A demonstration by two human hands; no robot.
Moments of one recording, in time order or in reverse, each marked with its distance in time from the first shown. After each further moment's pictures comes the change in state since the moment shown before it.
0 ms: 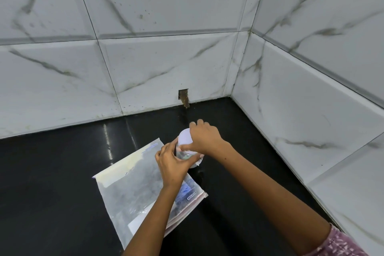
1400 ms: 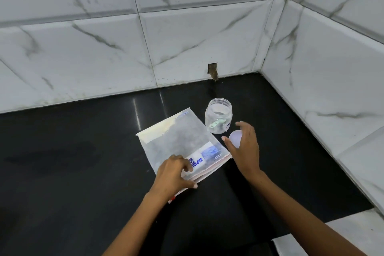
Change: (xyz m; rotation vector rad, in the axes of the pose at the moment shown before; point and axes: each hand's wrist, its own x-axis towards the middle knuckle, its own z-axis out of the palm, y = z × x) left_hand -0.079 -0.033 -0.143 0.612 -0.655 0.197; right_hand -0.099 0.011 0.120 0.707 0.657 0.178
